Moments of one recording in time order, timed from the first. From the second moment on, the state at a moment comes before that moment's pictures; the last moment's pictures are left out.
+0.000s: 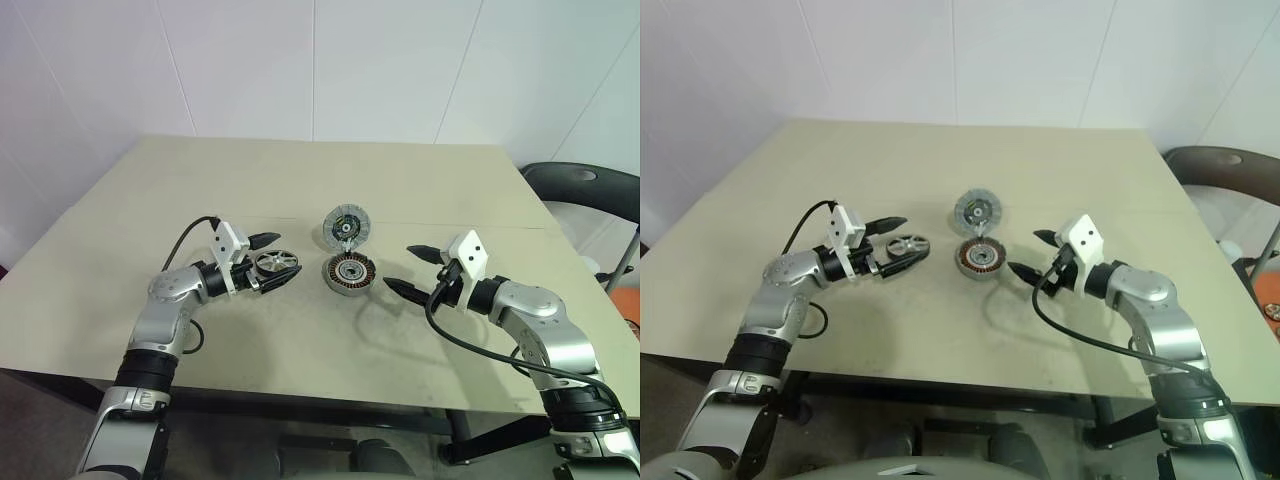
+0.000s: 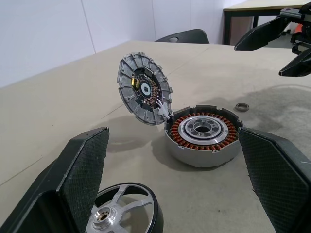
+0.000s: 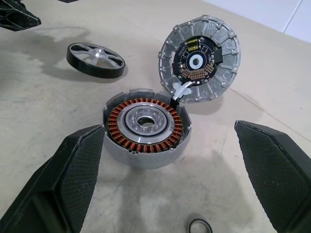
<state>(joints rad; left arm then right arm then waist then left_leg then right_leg) -0.43 0.40 -0.02 0.31 -0.31 0.01 -1.00 -0.24 -0.60 -0.03 -0.06 0.34 0.34 0.83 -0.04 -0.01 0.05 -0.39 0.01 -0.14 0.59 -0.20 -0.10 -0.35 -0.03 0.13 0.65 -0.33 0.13</state>
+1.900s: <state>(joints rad) -0.43 0.39 -0.03 0.31 -0.24 -0.03 -0.96 -0.33 -0.54 0.03 0.14 0.18 0.67 0.72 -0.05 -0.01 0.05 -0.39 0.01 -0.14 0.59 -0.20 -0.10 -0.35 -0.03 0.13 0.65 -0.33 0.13</state>
